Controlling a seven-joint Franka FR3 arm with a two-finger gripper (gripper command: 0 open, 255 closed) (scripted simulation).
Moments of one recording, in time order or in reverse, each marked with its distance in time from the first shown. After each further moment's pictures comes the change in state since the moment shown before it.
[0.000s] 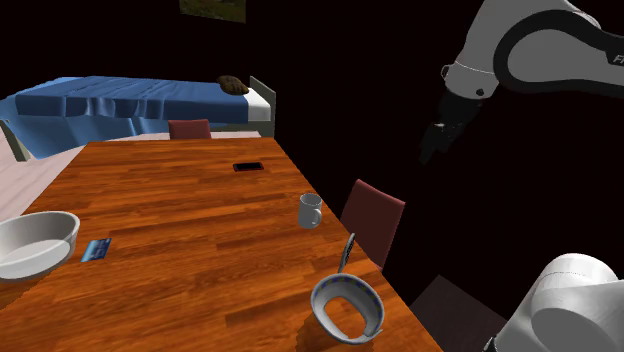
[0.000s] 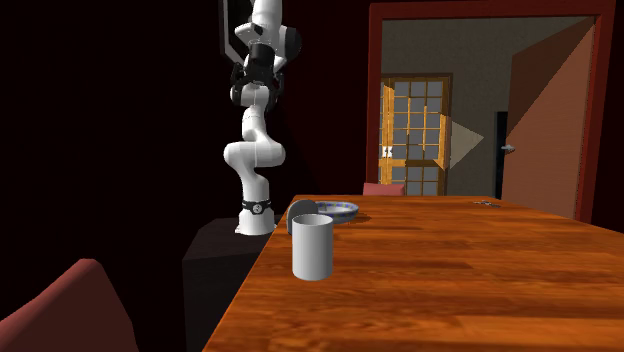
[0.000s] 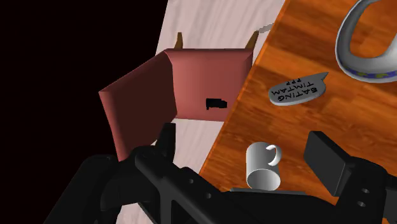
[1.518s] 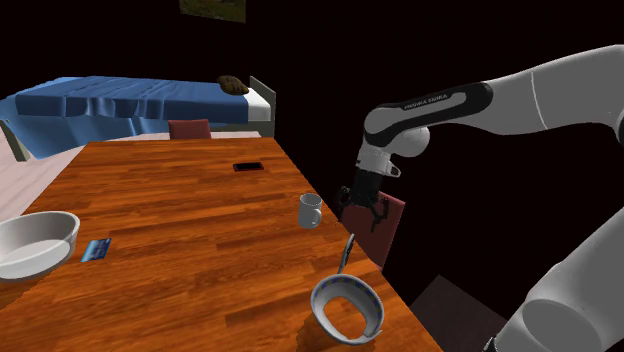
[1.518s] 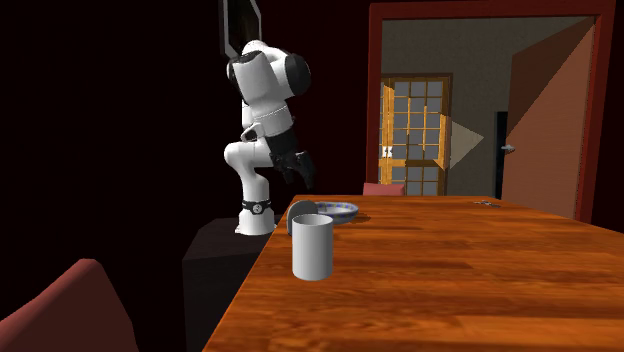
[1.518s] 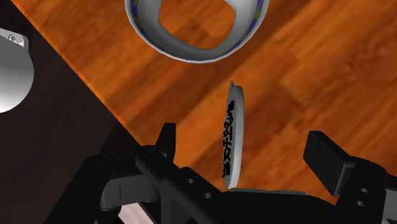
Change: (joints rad) arm -0.138 0.671 0.091 -0.004 0.569 0.222 0.891
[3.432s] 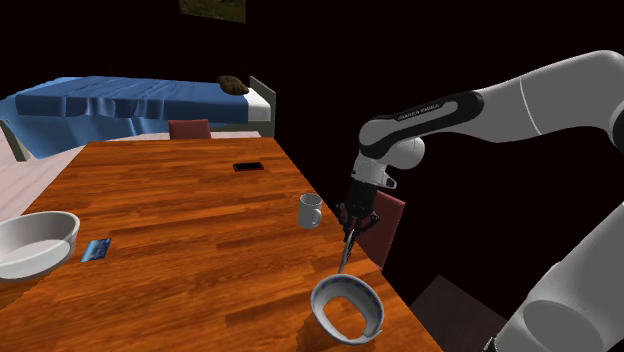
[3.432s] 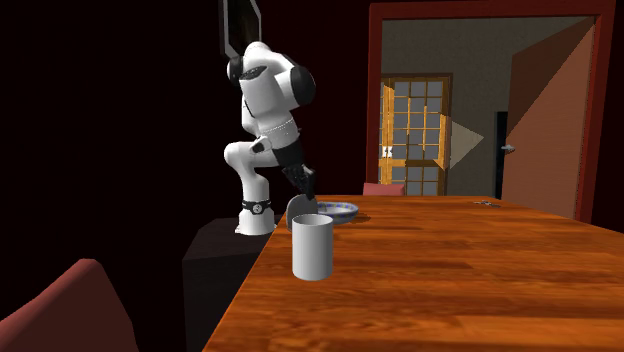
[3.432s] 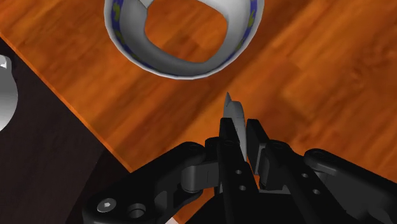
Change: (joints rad) arm 0.019 0.024 0.021 -0.053 0.058 0.076 0.034
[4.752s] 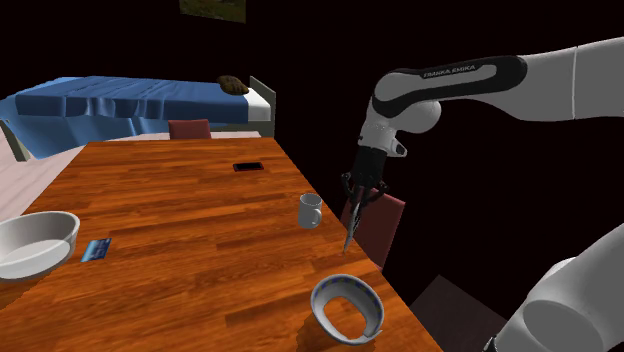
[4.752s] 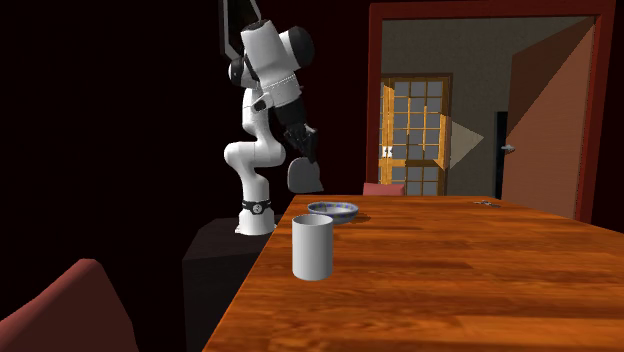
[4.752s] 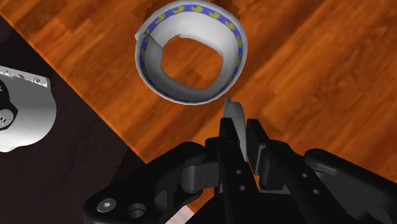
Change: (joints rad) arm -0.004 -0.115 -0.012 0.144 -0.020 -0.237 0.104
